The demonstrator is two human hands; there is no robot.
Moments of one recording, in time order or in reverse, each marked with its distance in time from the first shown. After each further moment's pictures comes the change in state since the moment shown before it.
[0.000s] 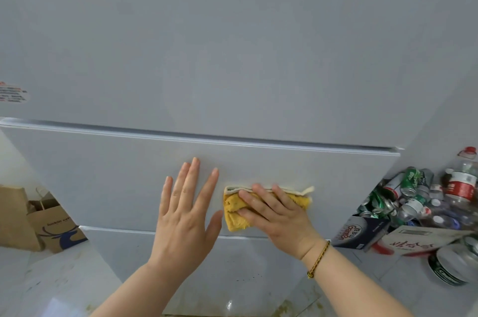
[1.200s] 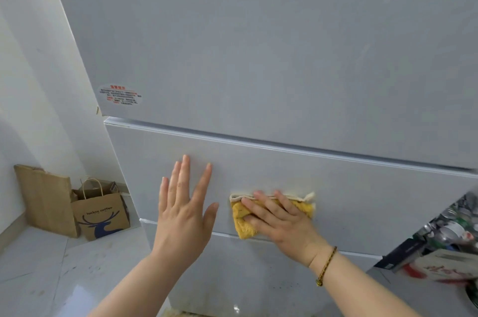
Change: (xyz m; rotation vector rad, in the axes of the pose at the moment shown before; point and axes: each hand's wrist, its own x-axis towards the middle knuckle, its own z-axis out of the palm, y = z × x) left_hand -0.018 -0.097 -0.046 -0.054 -0.194 -0.273; right_hand 0.074 -0.066 0.013 0.052 -0.048 -0.089
